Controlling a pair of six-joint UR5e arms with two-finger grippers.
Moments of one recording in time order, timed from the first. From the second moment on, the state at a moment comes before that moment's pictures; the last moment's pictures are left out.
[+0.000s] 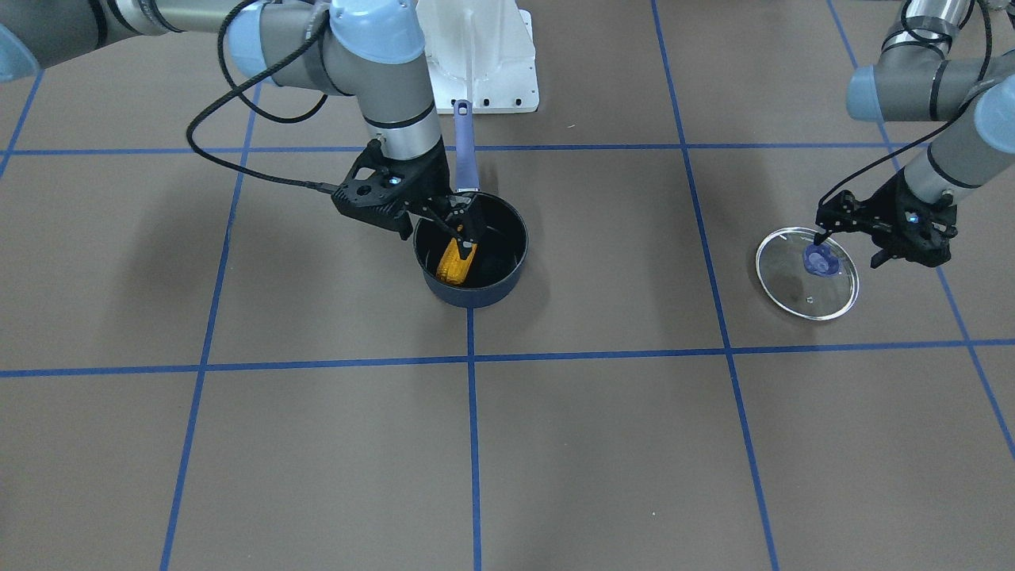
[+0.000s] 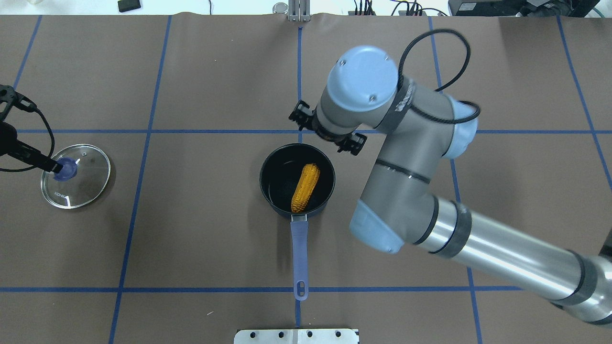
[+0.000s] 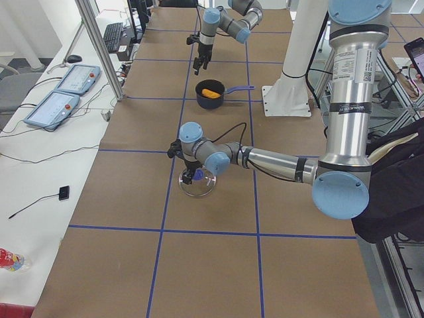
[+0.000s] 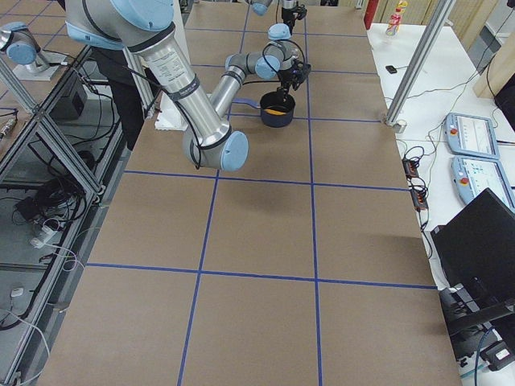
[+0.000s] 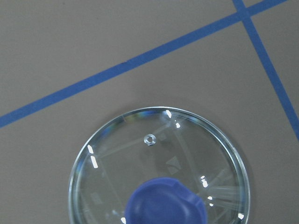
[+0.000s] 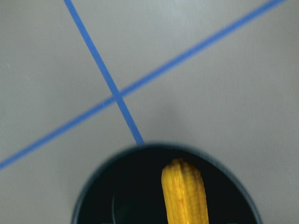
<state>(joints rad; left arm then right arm) -1.08 -1.58 -1.67 -2.02 -2.27 -0.25 0.65 -0.83 1.72 -1.57 1.87 1.64</state>
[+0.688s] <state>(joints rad) -1.38 -1.59 -1.63 -1.75 -2.37 0.23 1.03 -1.13 1.82 -1.57 2.15 1.03</state>
